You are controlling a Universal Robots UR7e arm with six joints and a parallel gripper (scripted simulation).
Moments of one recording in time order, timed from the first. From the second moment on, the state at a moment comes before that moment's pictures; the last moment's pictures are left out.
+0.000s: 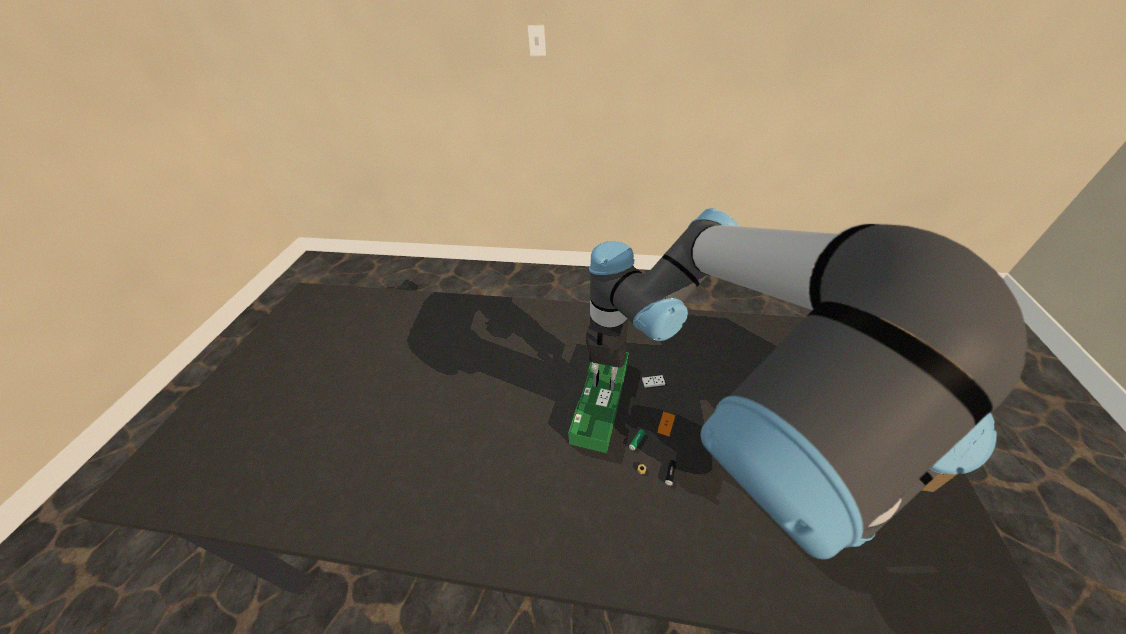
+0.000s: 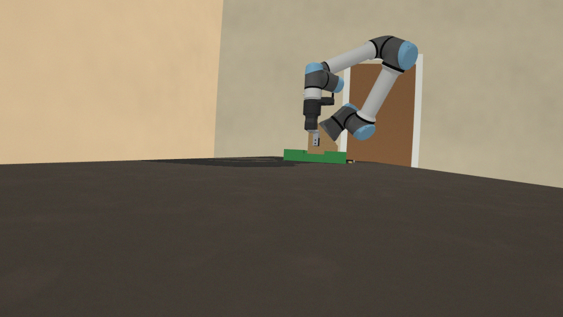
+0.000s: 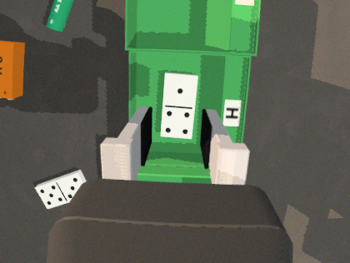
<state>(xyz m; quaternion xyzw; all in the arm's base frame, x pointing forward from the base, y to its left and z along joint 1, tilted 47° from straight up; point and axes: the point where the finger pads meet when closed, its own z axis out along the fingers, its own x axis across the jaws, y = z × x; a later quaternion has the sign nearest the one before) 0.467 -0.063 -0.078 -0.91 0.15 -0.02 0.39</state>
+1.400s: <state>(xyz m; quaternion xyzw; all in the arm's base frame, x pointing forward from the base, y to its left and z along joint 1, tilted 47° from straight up) 0.344 -0.090 -0.132 -0.73 0.55 0.16 0.37</state>
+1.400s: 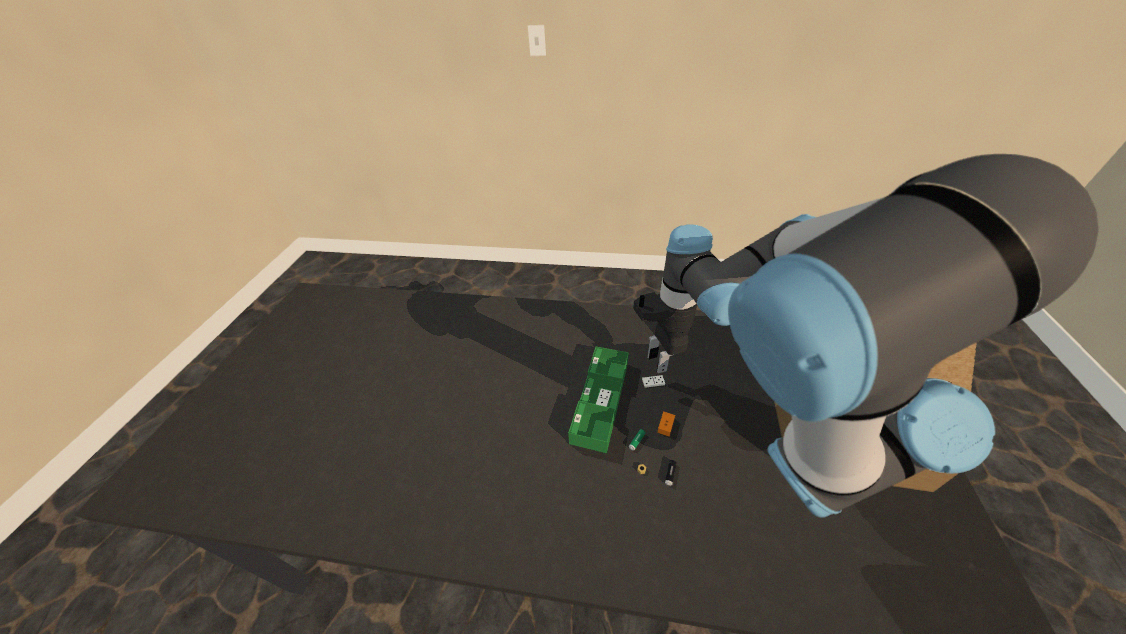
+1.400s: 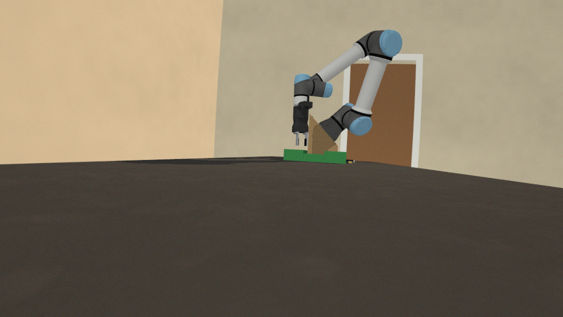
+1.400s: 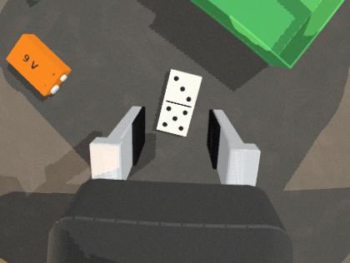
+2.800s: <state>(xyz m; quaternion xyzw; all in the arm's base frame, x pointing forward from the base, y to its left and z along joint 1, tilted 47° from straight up) 0.346 -0.088 -0.134 -0.68 0.62 0.20 0.34</state>
